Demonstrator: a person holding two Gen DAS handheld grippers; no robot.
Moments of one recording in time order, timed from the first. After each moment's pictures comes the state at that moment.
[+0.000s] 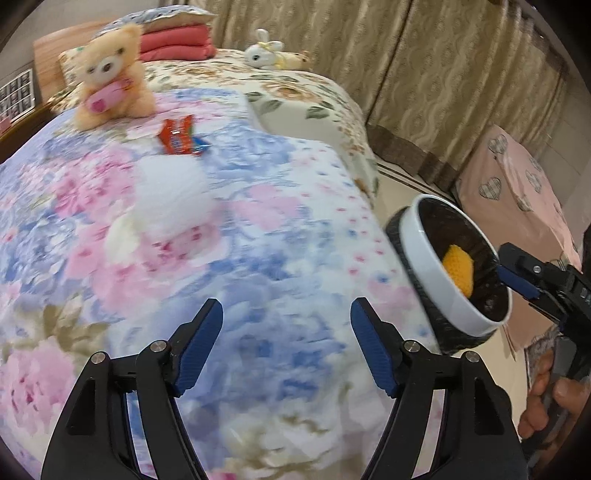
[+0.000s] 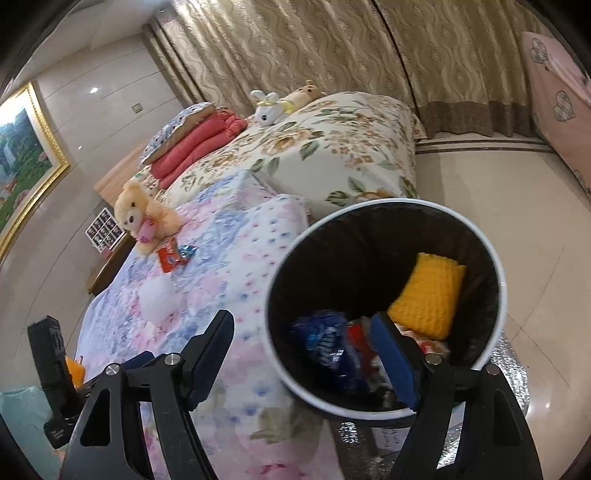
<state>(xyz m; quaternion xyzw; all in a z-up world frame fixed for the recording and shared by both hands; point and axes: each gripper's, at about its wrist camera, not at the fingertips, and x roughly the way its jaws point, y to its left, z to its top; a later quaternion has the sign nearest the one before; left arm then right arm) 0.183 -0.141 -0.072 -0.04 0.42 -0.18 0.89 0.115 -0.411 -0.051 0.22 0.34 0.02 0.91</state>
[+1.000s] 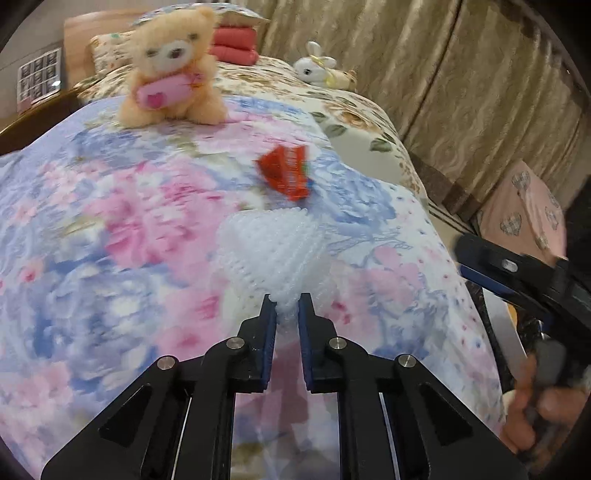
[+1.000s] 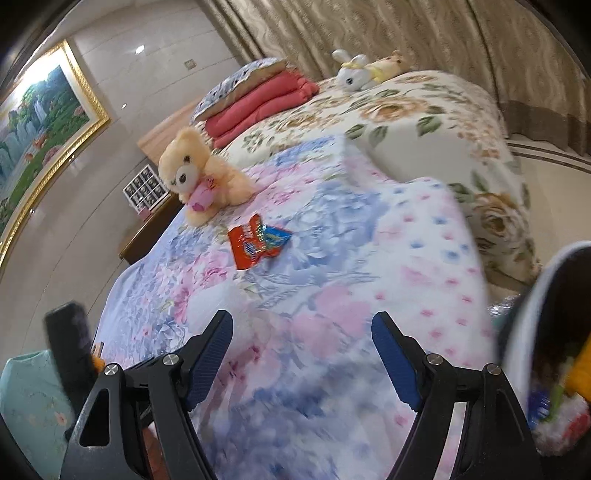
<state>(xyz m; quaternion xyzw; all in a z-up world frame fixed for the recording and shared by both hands) 0.263 -0.037 -0.084 -0.08 0.41 -0.14 0.90 0.248 -0.269 -0.061 0.19 0.37 0.13 0.90</state>
